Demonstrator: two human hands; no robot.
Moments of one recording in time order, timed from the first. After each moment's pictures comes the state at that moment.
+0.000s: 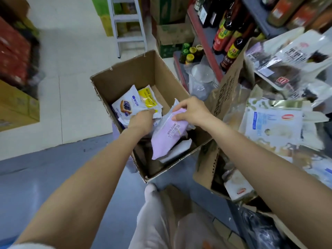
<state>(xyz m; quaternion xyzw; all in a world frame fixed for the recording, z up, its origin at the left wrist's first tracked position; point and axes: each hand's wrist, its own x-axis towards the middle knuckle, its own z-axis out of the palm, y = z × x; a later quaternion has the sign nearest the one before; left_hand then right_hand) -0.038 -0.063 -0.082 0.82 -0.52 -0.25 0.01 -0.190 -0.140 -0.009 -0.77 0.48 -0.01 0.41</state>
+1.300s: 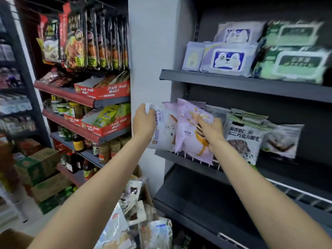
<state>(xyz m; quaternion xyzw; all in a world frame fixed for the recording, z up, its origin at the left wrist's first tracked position) -0.434 -0.154 0.375 0.46 -0.59 -0.30 0.58 -0.612 -0.109 0.363 -0.35 0.59 -0.67 0.28</state>
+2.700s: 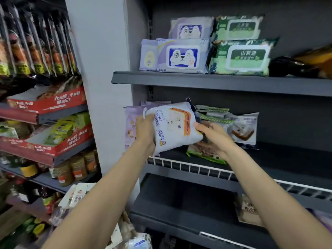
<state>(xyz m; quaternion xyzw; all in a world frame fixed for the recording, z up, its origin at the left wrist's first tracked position) -0.543 -0.153 0.373 0.31 -0.44 -0.66 0.52 -0.699 -0.053 0.363 -0.36 0.61 -0.62 0.33</state>
